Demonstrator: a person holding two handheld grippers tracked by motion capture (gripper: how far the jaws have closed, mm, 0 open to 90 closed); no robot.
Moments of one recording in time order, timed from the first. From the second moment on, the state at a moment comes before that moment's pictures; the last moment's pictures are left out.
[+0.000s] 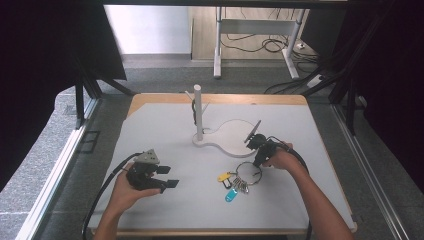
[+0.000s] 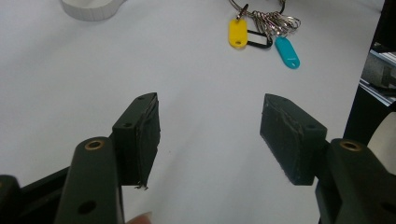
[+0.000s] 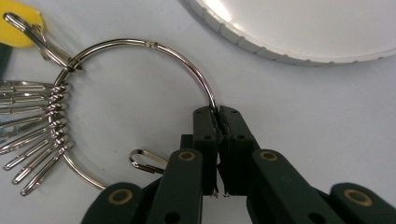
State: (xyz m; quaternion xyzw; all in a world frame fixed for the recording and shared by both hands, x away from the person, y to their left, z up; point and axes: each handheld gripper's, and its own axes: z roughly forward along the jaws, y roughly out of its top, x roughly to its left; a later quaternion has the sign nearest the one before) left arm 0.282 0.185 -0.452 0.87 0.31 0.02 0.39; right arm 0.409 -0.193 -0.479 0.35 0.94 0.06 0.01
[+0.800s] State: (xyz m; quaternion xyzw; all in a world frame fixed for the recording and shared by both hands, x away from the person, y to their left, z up) left arm 0.279 0.188 -0.448 0.86 0.31 0.03 0.39; right arm 0.372 -0.195 -0.409 0.32 0.93 0.16 -0.06
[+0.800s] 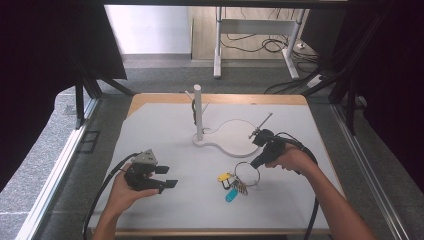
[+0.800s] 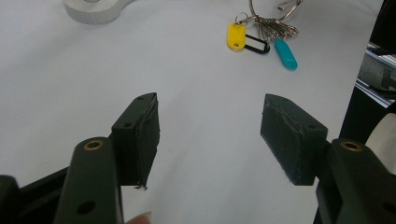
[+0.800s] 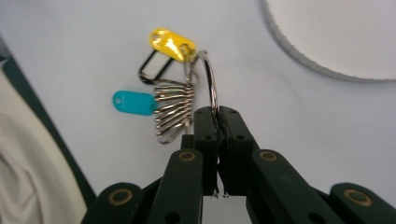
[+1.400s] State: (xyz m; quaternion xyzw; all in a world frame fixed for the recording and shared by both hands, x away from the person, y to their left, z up) left arm 0.279 0.192 -0.446 0.86 0.32 0.03 0.40; right arm 0.366 -0.171 -0.402 0.28 0.95 0.12 -0.08
